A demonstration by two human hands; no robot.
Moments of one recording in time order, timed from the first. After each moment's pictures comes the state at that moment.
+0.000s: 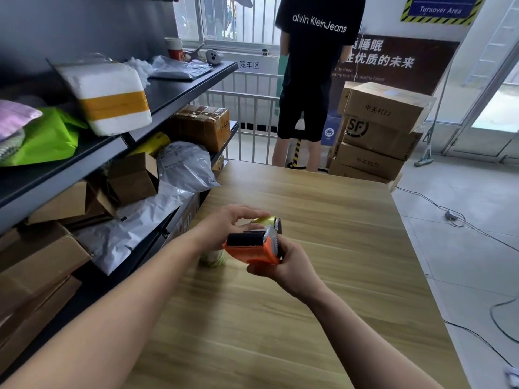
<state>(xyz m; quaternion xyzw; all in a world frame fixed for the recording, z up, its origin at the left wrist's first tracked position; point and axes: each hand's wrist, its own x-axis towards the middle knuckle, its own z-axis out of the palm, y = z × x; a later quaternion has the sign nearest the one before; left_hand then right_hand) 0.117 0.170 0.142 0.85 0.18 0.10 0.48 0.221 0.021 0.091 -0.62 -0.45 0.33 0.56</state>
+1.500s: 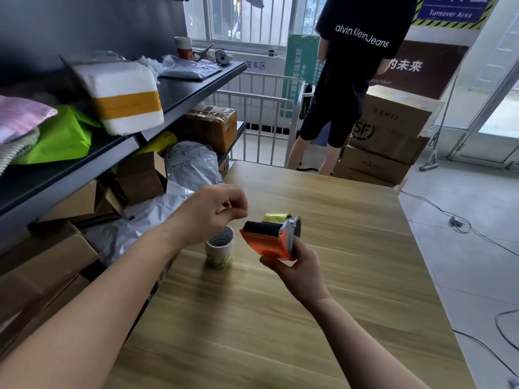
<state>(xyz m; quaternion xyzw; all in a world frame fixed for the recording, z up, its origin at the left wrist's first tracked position) 0.074 0.181 0.184 0.92 0.16 0.22 0.29 0.218 0.036 0.072 -0.70 -0.43 0.12 0.55</state>
